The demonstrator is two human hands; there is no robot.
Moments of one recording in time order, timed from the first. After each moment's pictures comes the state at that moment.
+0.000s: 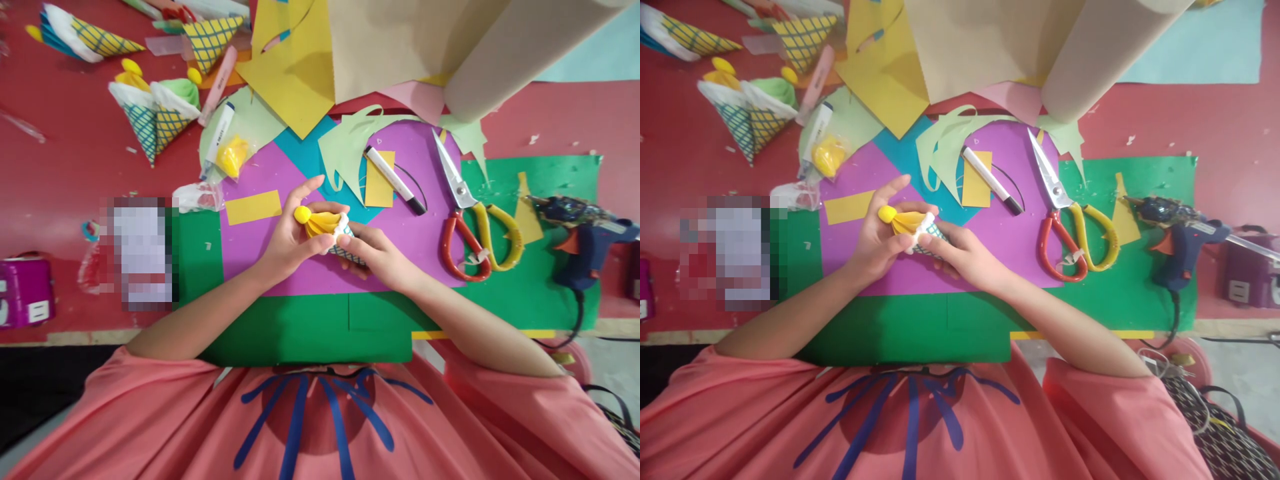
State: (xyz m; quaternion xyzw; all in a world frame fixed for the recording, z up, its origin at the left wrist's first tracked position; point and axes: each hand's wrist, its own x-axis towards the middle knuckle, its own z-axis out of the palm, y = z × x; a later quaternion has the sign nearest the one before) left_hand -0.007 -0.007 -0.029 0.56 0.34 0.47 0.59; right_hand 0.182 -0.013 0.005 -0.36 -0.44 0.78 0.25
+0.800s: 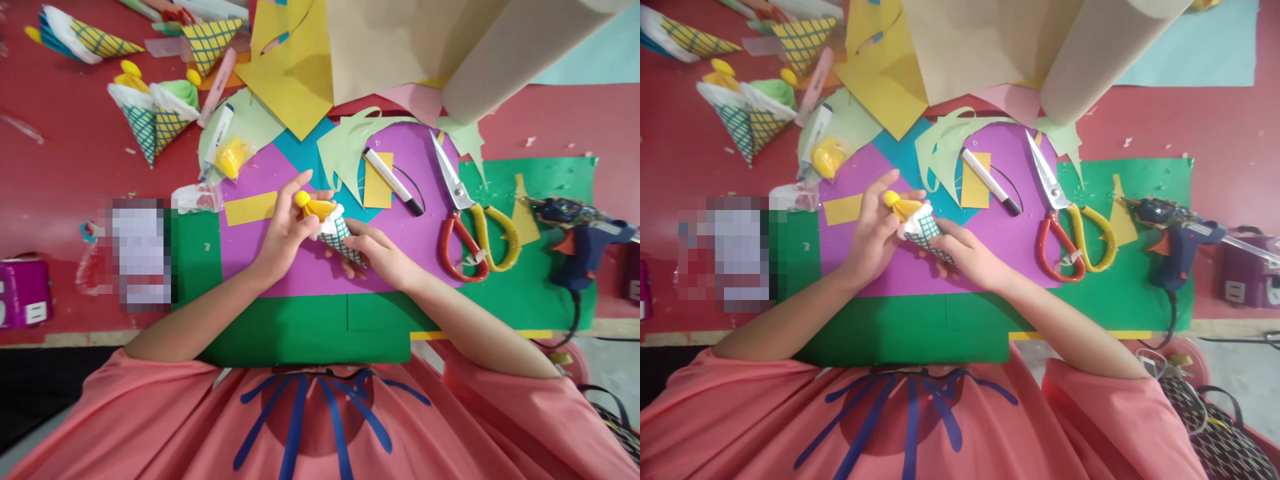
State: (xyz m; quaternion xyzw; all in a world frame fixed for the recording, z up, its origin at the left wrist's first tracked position) left_hand -0.013 -0.002 -0.038 0.52 0.36 0.49 0.60; right_hand 0.180 -0.007 0.005 -0.34 -0.39 0.82 0.25
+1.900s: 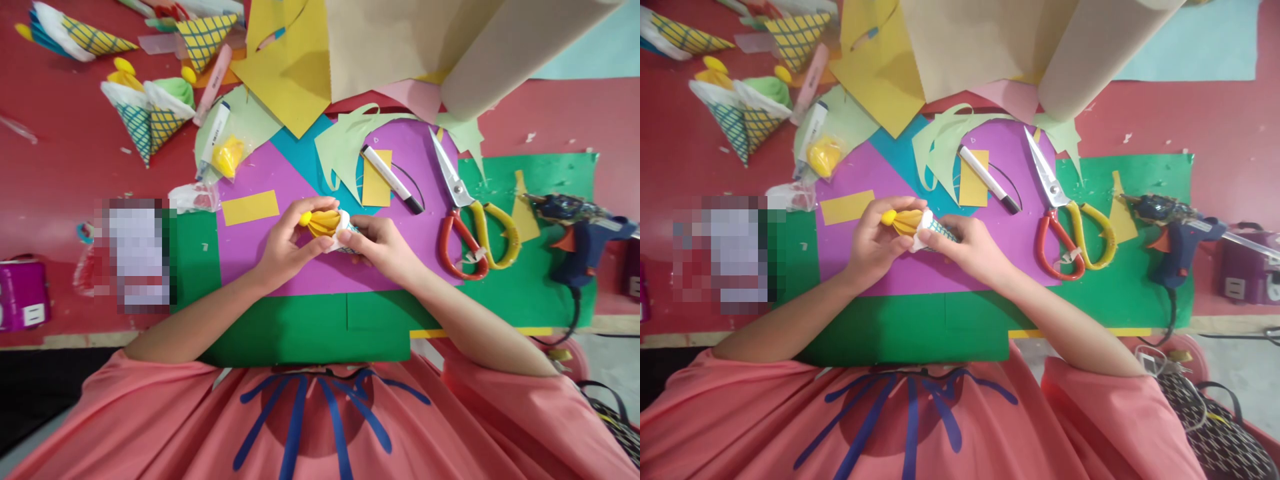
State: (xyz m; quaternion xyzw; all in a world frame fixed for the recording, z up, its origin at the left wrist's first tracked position) left_hand -0.009 -0.013 -0.027 0.62 0.37 0.49 0.49; right_hand 0.189 -0.005 0.008 -0.47 -0.56 0.64 0.25
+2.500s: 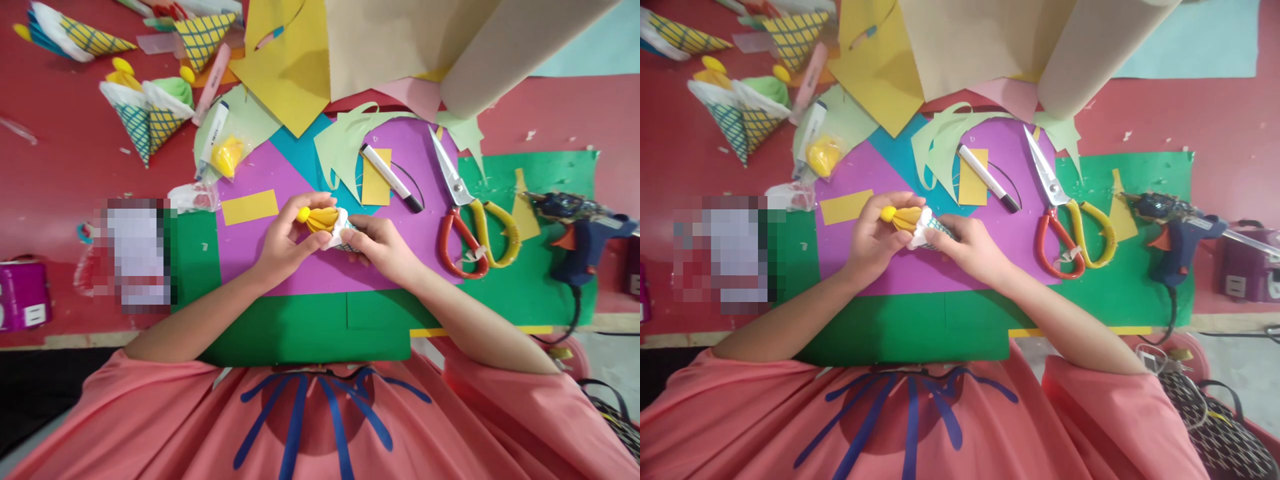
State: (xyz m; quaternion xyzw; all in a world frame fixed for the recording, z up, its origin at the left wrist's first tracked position) left_hand -0.010 -0.008 -0.029 0.62 0.36 0.49 0.48; right_hand 0.190 -0.004 0.004 -0.45 -0.59 0.63 0.25
